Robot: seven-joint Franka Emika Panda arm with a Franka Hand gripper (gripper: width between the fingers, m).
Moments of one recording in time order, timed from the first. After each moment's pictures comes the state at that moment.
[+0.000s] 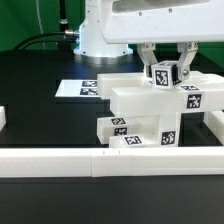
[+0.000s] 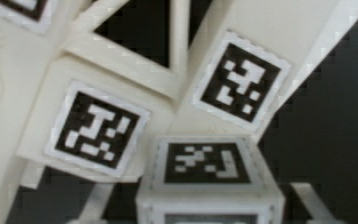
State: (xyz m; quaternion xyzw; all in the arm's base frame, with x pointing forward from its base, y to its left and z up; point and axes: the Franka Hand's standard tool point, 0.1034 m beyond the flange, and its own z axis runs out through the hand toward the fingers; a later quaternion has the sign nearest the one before) arm 0.630 0.035 0.113 -0.88 0.46 -0.03 0.08
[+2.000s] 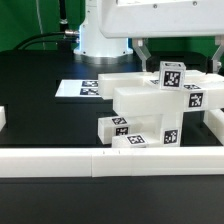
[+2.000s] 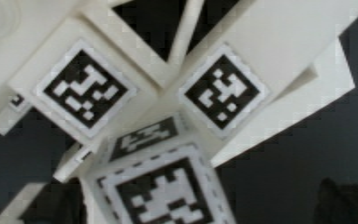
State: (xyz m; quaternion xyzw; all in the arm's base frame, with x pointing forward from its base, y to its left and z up) arm 0.636 0.047 0.122 -0.97 0.24 0.00 0.06
